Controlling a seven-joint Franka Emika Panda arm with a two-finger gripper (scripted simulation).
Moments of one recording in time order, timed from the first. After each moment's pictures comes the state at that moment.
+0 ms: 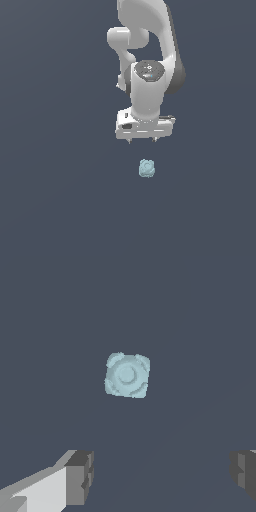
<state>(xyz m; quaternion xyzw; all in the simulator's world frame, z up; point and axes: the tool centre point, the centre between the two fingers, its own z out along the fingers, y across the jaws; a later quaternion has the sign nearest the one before) 0.020 0.057 0.174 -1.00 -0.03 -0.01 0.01</state>
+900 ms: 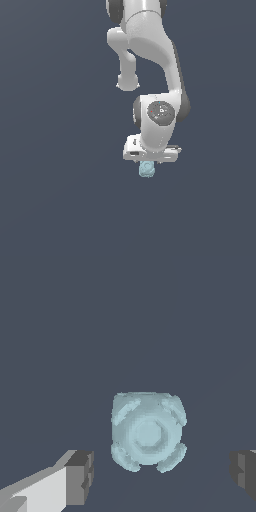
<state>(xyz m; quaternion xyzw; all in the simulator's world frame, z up) 0.075 0.082 0.098 -1.00 0.03 0.00 0.00</state>
